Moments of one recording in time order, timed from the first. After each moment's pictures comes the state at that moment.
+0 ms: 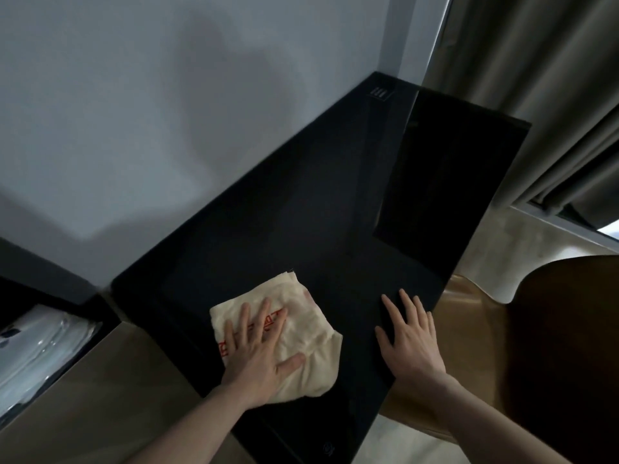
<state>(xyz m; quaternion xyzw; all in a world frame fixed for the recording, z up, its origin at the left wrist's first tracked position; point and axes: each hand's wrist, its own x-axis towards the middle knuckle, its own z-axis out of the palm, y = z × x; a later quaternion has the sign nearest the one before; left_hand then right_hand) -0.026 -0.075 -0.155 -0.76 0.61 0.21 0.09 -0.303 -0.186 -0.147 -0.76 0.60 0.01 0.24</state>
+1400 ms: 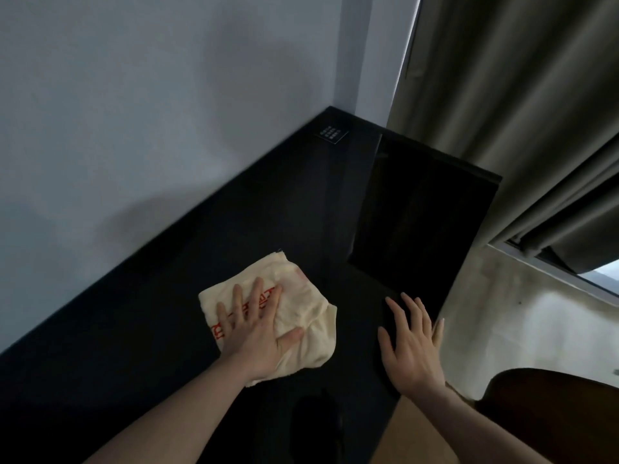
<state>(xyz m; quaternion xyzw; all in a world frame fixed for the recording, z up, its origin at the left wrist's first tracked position) -0.118 -0.406 -0.156 -0.78 0.57 0.24 0.09 -0.398 -0.458 -0.172 -0.75 0.63 -0.05 0.20</state>
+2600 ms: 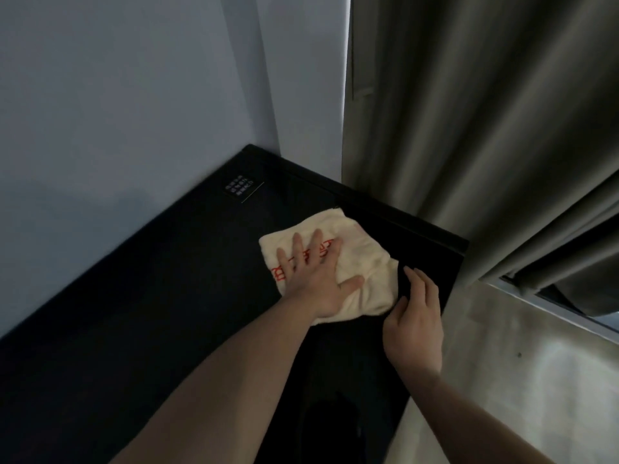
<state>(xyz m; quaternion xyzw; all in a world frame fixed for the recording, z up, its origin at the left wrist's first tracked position) -0.319 -0.844 -0.165 -0.73 0.64 0.23 0.04 -0.493 -0.797 -0.193 -0.61 0.68 -0.34 0.20</state>
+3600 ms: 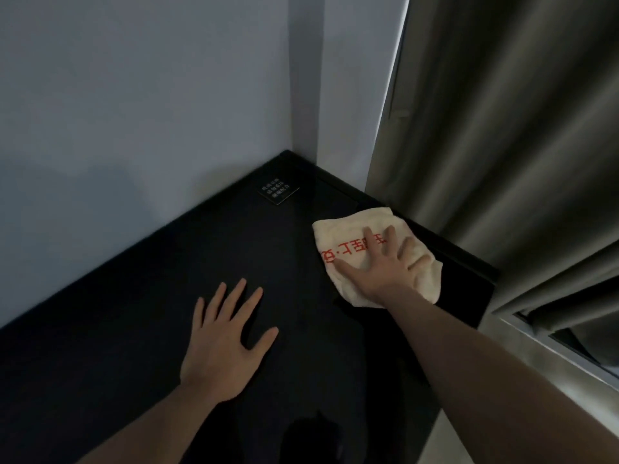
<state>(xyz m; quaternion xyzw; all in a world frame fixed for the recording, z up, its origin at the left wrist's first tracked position) -0.180 -0.689 -0.188 -0.81 0.58 0.09 -0.03 -0.397 -0.898 -0.165 -0.75 0.64 0.02 0.18</state>
